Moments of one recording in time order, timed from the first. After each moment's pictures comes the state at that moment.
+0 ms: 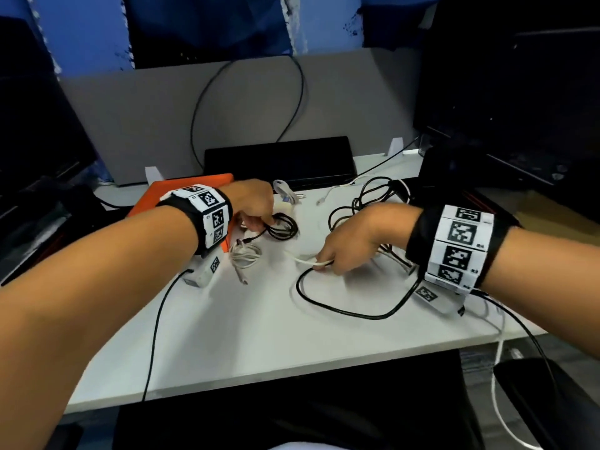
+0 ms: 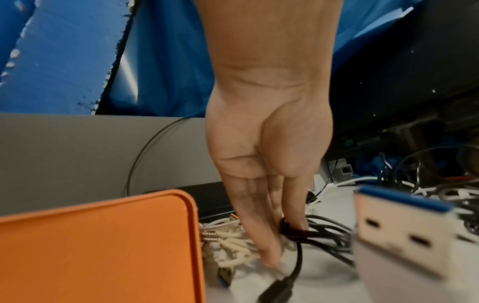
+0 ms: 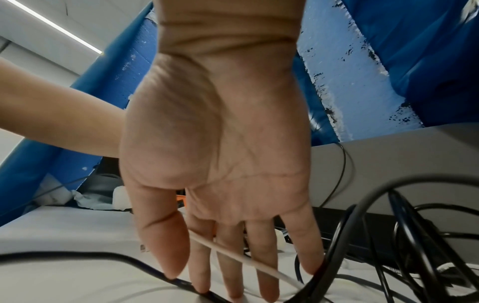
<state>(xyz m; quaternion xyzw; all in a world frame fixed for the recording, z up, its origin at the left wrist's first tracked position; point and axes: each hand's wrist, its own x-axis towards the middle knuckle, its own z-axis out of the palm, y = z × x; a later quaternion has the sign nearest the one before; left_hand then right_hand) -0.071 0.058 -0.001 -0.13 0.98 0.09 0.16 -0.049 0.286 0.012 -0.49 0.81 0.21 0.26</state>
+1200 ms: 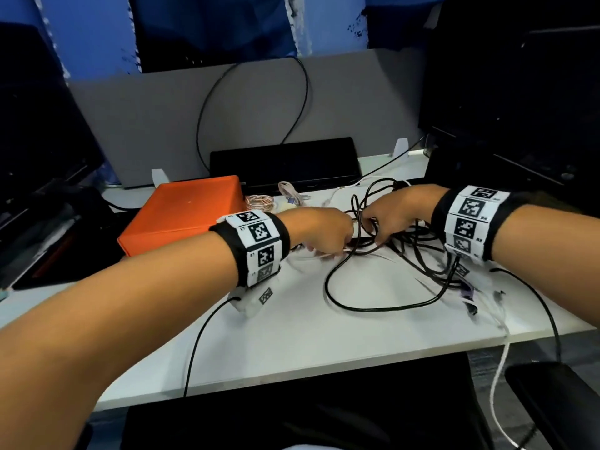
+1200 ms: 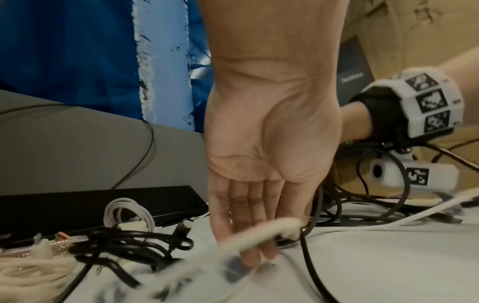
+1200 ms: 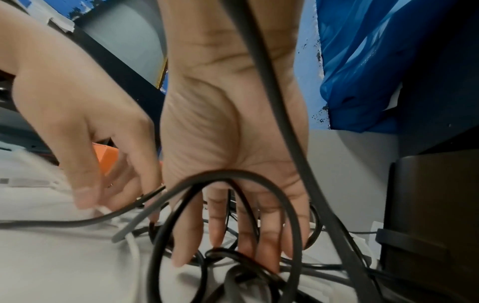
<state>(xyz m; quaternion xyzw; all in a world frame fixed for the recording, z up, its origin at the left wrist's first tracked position) -0.050 0.185 -0.003 0.09 0.97 -0.06 0.21 -0.143 0.319 -0.004 -0.35 0.90 0.17 0.17</state>
